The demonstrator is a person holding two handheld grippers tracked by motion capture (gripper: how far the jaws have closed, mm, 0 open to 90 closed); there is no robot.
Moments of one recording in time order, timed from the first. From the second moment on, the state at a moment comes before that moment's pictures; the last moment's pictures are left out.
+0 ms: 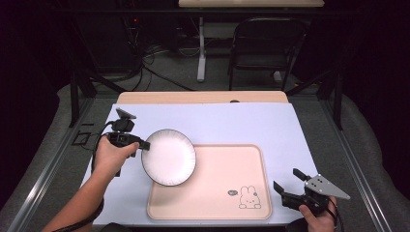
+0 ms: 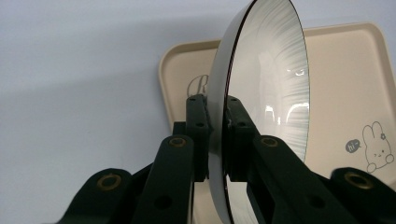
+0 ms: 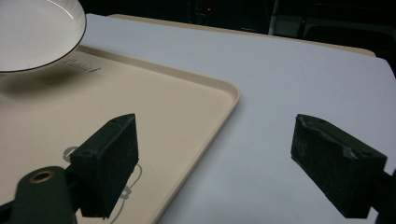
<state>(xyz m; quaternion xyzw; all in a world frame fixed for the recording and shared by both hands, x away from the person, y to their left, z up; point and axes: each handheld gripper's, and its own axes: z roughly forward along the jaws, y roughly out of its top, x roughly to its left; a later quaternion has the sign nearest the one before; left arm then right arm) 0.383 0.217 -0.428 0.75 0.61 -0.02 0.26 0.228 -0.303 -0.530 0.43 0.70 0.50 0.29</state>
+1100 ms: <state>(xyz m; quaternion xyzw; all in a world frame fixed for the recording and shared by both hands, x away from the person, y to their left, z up) 0.383 0.146 -0.438 0.80 0.54 -0.05 0.27 0.227 -0.303 -0.530 0.43 0.69 0.50 0.29</state>
